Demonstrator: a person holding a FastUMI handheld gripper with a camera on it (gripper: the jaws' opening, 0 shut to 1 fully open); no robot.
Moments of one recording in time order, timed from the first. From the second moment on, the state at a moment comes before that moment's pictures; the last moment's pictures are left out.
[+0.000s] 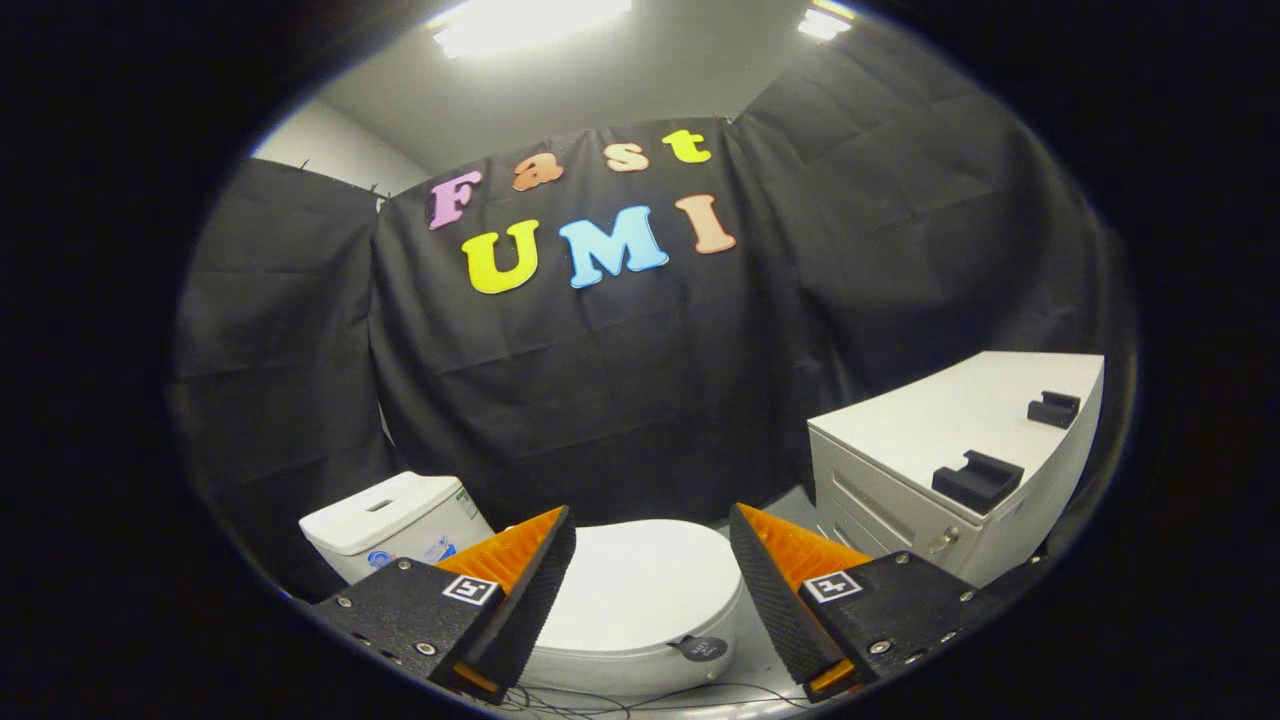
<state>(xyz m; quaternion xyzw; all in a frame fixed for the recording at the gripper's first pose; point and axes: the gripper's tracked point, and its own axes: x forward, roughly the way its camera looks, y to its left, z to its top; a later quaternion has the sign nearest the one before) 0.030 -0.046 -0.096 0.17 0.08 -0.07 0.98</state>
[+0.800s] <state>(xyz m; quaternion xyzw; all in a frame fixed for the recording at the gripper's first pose) 0.047 -0.043 -0.212 0.36 0.15 -0.11 0.92</state>
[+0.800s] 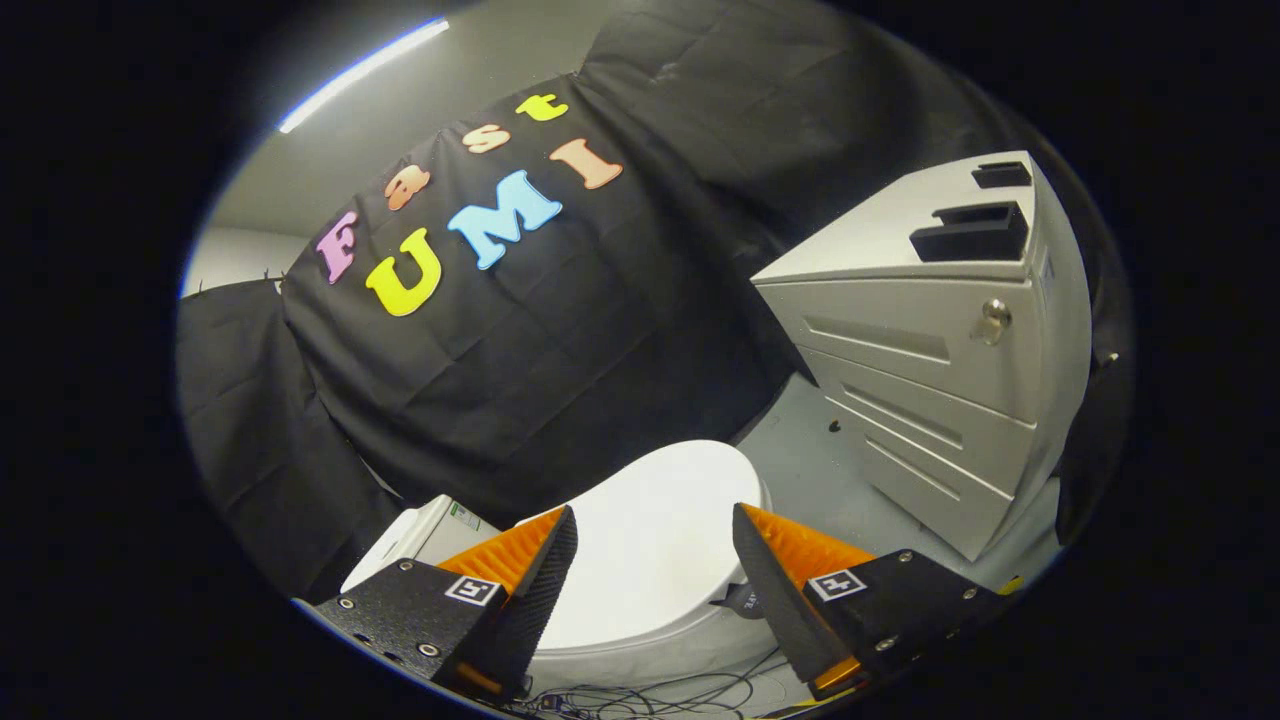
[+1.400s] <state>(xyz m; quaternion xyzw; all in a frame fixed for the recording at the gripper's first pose) 0.036 -0.046 -0.288 0.50 0.16 -0.16 0.84</state>
